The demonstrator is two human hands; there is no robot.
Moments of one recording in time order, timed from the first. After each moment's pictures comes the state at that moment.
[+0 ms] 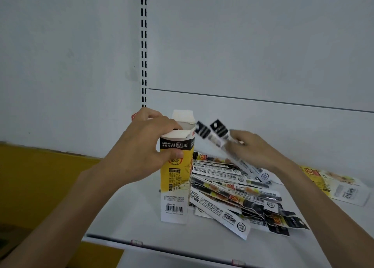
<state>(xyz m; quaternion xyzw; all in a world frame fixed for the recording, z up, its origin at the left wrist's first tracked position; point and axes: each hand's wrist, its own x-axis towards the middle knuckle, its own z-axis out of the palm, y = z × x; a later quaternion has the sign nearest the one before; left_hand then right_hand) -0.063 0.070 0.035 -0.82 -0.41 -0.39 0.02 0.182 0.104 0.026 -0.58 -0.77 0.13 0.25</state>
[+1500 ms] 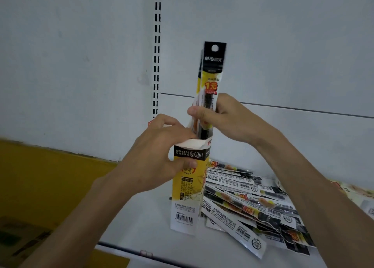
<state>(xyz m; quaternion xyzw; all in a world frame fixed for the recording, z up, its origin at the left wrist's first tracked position) -0.066 0.076 0.033 -0.83 -0.40 -0.39 -0.01 0.102 0.112 0.089 -0.36 -0.86 0.12 0.35</state>
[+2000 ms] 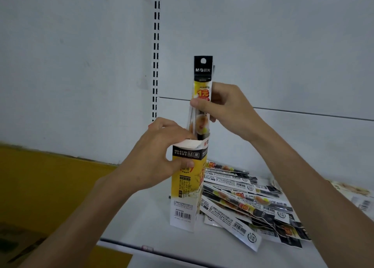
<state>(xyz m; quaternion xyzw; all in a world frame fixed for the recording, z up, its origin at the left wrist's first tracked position) -0.068 0.073 0.031 -0.84 -0.38 -0.39 -0.01 0.104 0.102 0.098 -0.34 -0.79 0.16 0.48</state>
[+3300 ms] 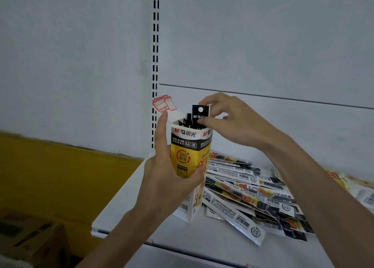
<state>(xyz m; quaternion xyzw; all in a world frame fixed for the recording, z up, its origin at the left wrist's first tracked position) -0.036 0.064 -0.032 -0.68 -0.43 -0.57 -0.17 0.109 0.097 0.071 -0.49 -0.80 0.12 0.32</state>
